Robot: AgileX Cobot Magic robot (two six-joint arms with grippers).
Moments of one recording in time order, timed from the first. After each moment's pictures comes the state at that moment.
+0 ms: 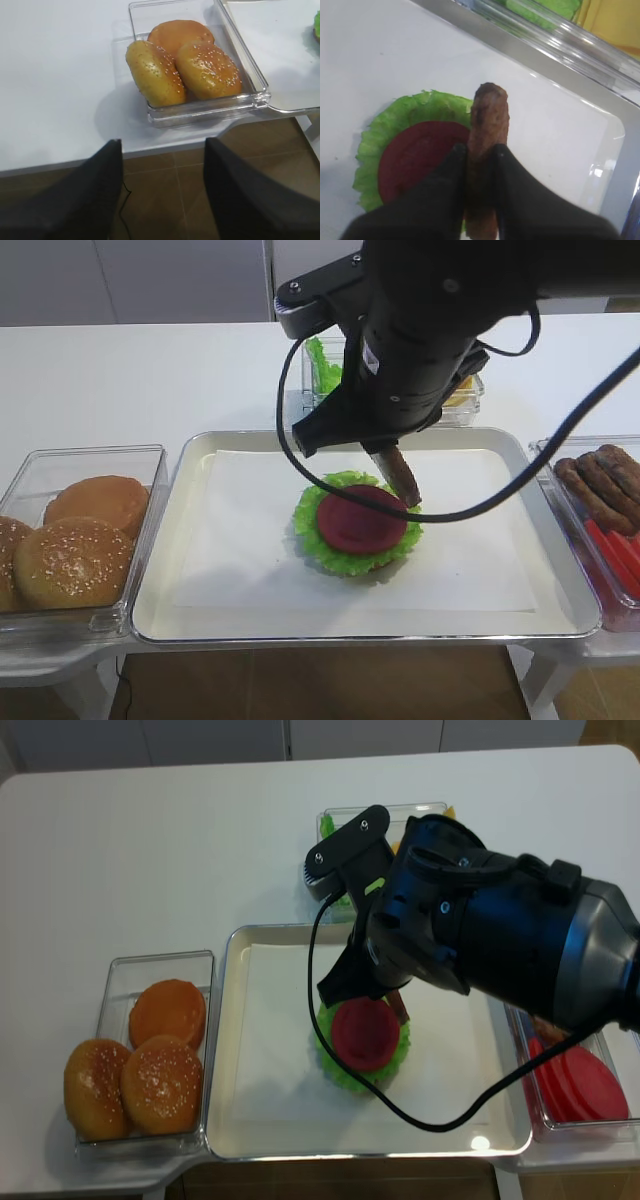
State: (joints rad) left arm -0.05 -0.02 -0.49 -0.02 1.18 -0.04; right arm 0.84 1.64 -1.27 -0.41 0.90 0.52
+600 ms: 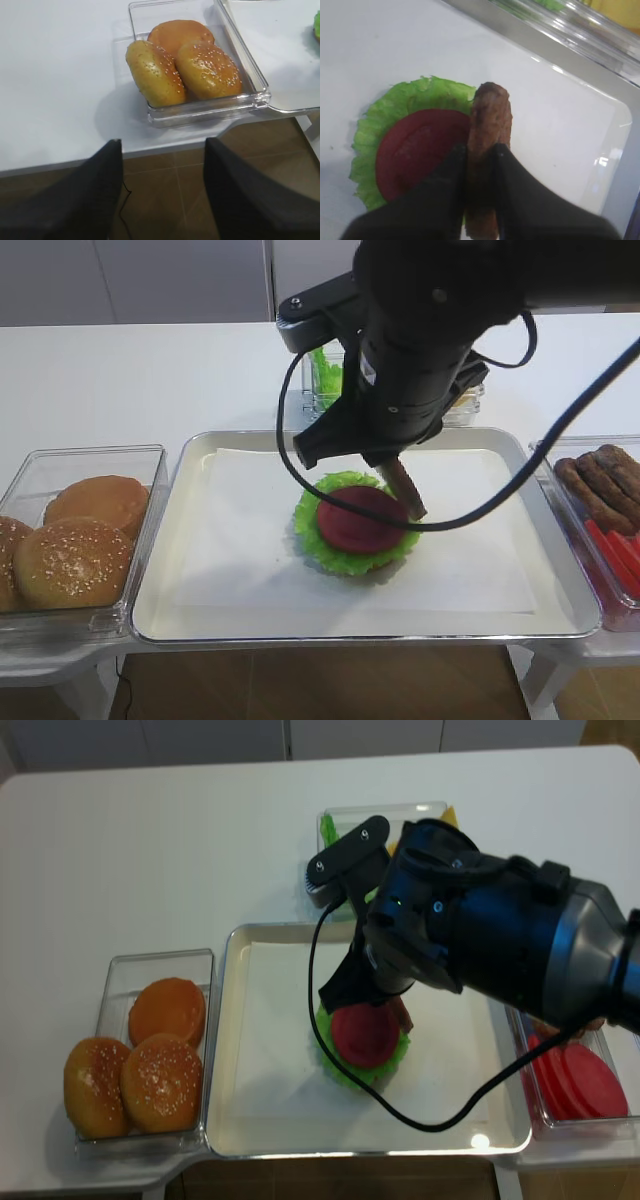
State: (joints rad) left arm -0.05 -0.02 -0.49 -0.02 1.18 -0.04; right arm 0.84 1.65 -1.27 -0.38 0.92 0.52
